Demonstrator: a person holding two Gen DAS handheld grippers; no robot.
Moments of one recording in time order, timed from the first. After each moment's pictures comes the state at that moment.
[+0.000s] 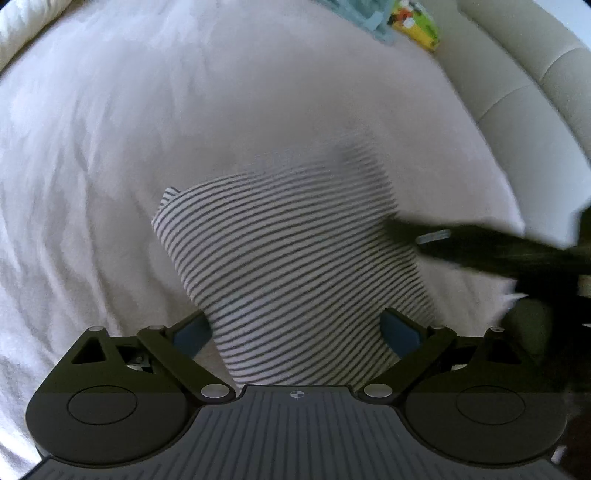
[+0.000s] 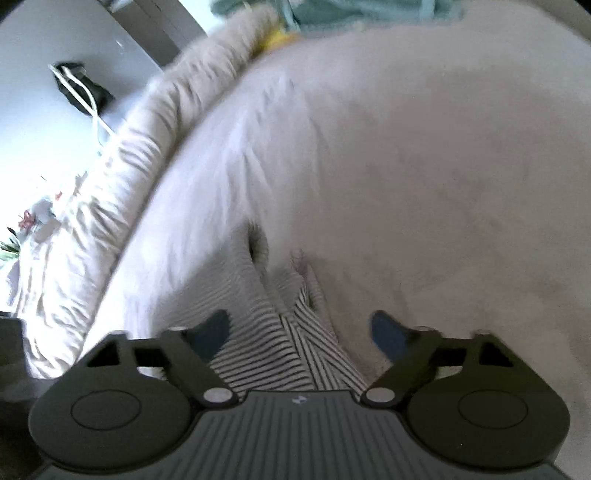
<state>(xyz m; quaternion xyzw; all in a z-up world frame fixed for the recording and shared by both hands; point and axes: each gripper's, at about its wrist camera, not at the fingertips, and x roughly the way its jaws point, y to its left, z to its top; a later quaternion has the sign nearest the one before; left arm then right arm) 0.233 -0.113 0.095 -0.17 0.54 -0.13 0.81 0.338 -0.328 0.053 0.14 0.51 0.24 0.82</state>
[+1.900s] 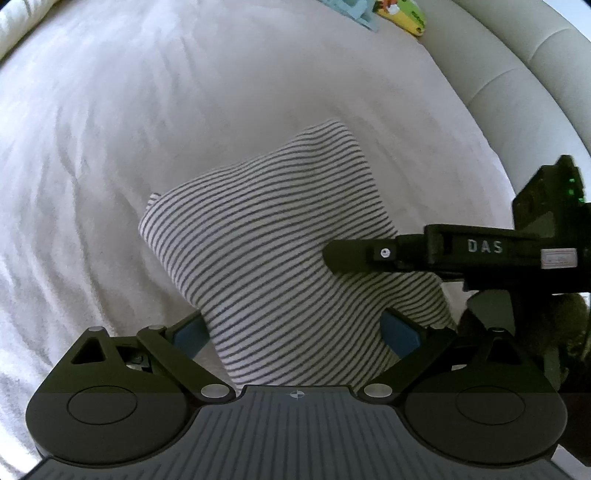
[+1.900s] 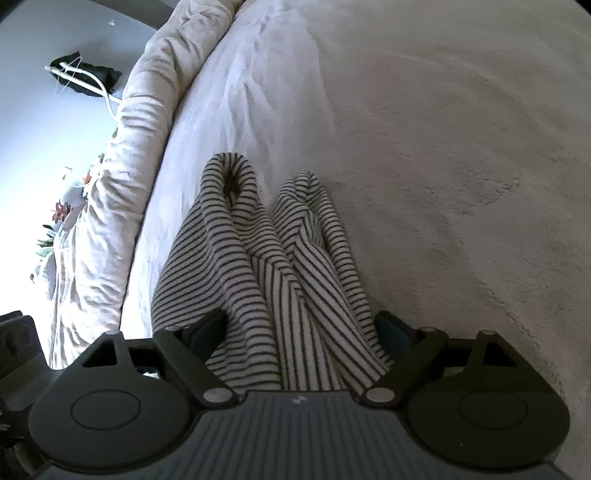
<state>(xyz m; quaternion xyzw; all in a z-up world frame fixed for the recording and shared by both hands) 0.237 -0.101 0.075 -0.15 0.55 -0.13 0.81 0.353 -0.326 0.000 0.22 0.59 0.30 0.72</state>
